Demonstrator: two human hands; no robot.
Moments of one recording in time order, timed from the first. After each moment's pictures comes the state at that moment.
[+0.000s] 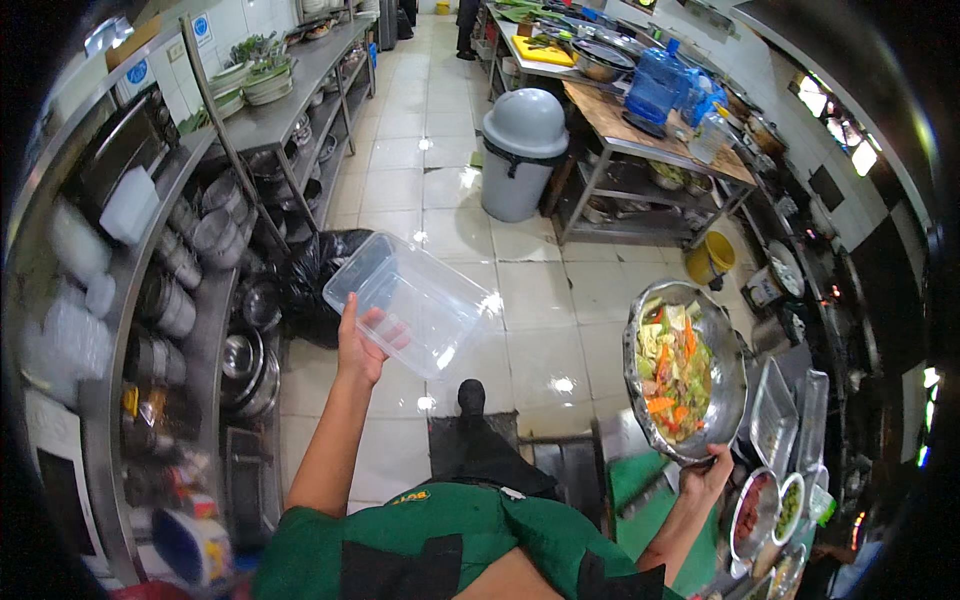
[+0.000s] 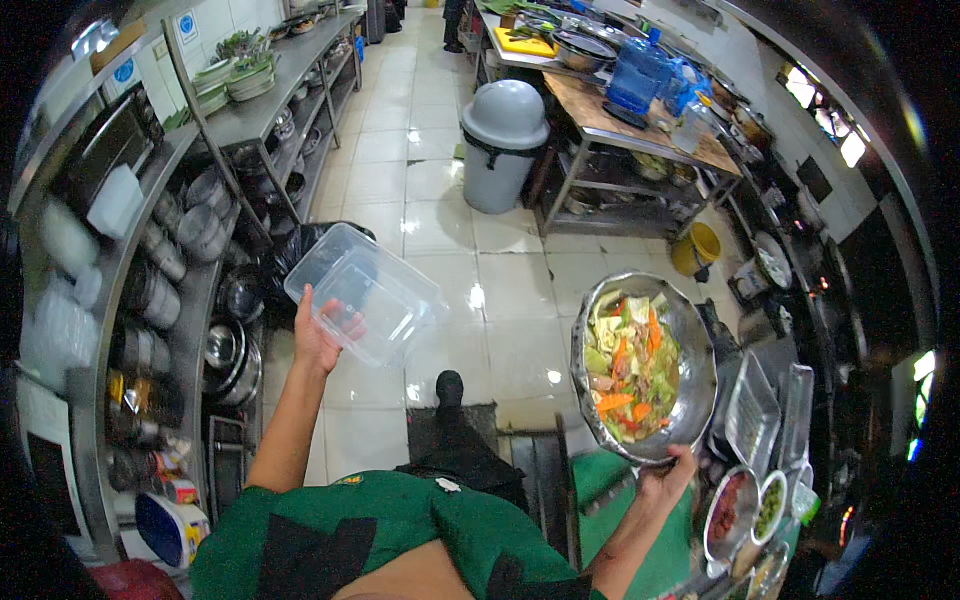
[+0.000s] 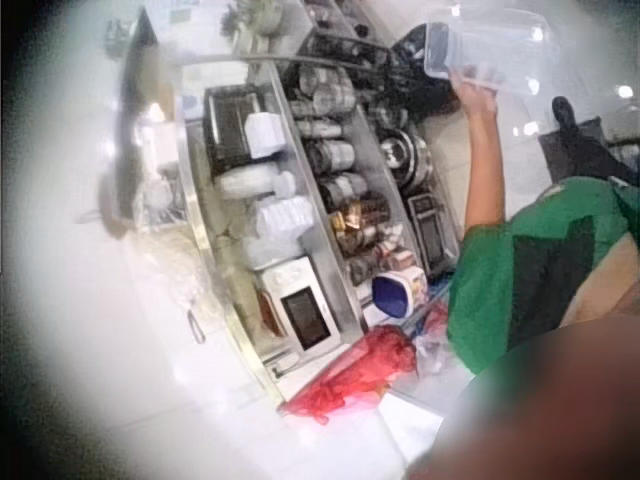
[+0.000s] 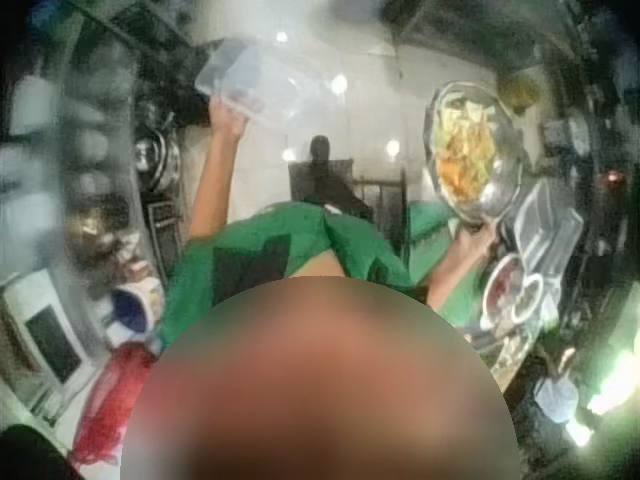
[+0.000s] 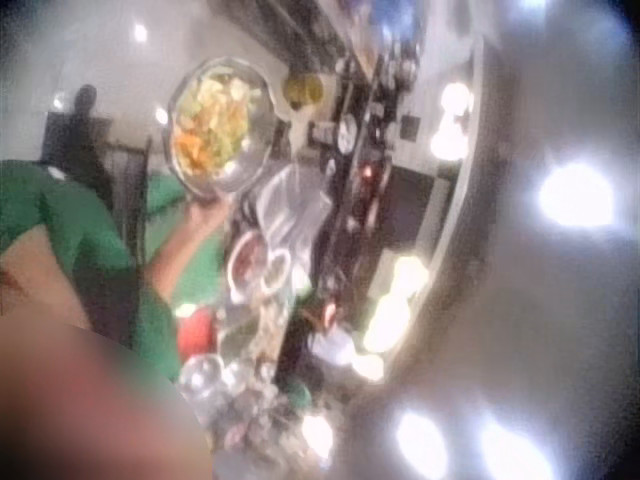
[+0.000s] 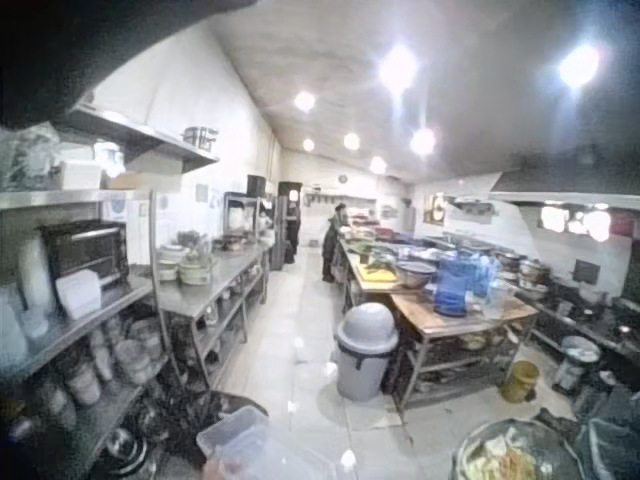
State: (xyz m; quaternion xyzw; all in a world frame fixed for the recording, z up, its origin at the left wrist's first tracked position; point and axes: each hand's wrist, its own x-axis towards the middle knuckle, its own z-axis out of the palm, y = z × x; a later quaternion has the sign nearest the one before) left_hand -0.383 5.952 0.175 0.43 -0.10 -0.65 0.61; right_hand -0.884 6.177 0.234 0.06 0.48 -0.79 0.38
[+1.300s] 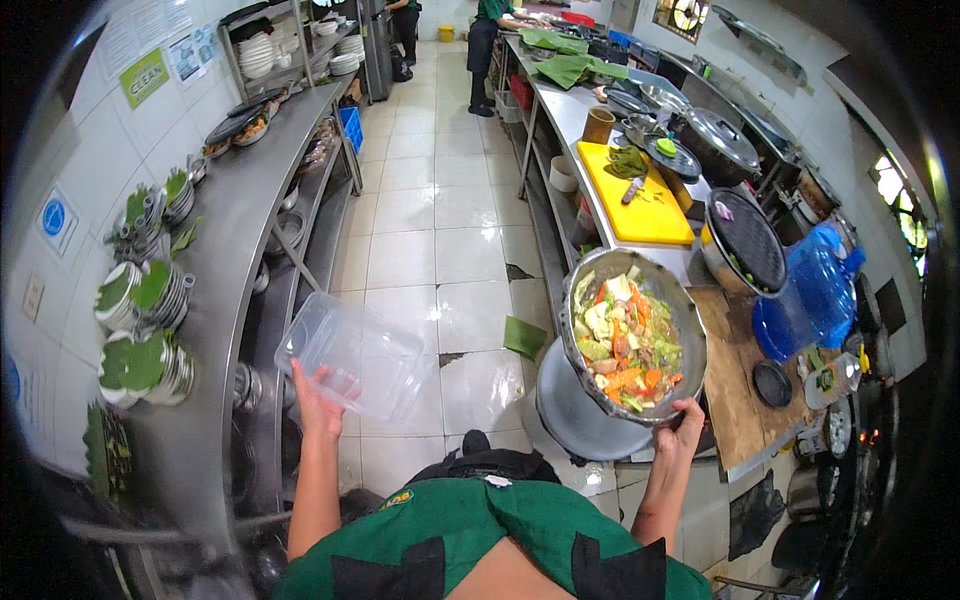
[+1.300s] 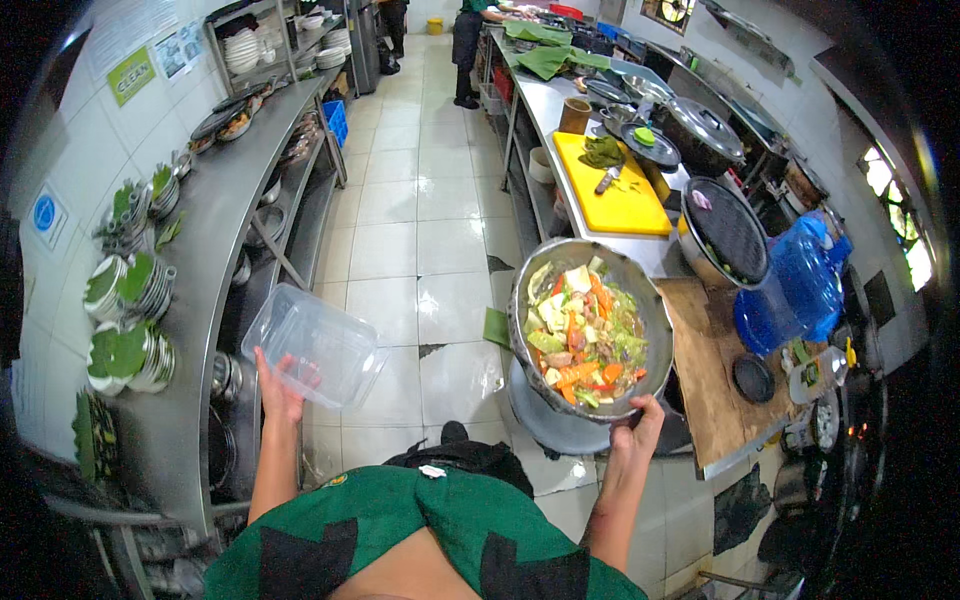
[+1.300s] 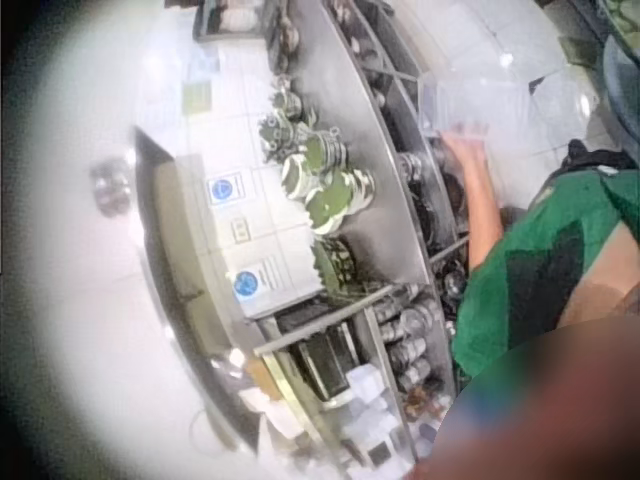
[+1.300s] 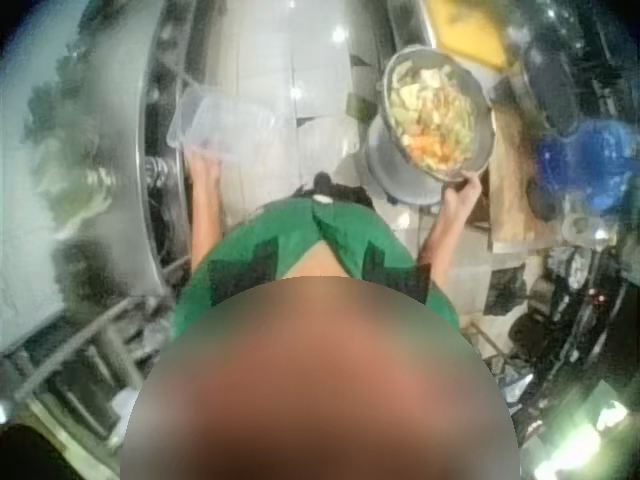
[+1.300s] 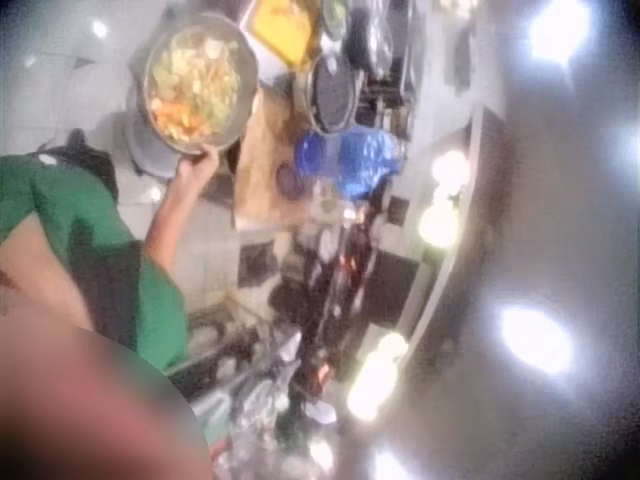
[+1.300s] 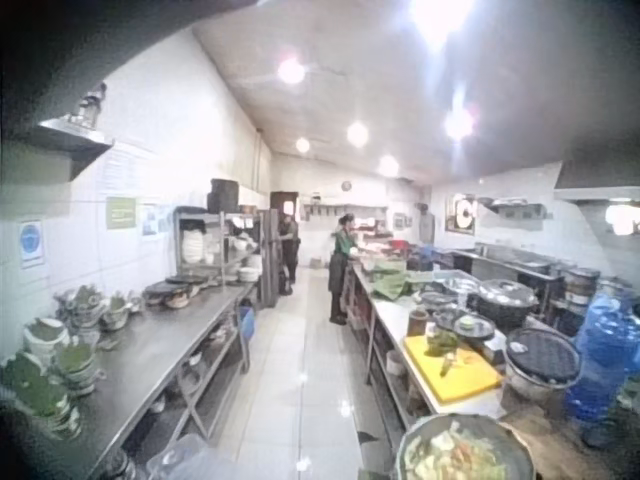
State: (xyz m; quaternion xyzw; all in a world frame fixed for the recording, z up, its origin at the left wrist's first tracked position) left_hand -0.211 4.731 0.187 0.50 -0.07 -0.56 0.66; right_hand -0.745 4.792 0.230 0.03 0.43 -0.77 0.48
